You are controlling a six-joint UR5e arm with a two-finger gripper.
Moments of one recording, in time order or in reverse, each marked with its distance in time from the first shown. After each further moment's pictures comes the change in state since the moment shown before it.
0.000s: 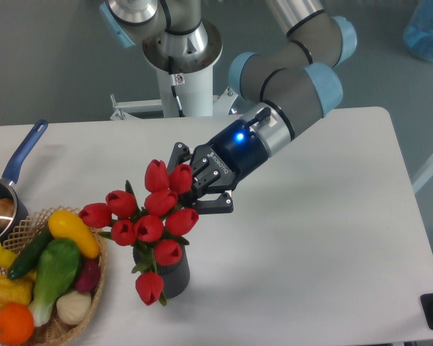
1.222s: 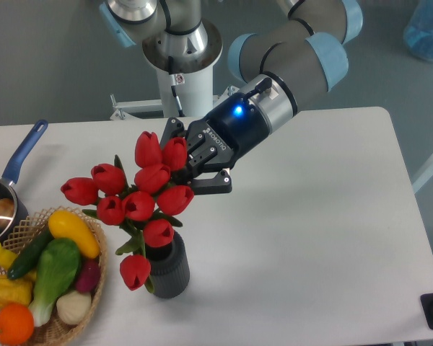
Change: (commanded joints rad) arm 0.005 0.043 0.133 0.003 -0.018 -0.169
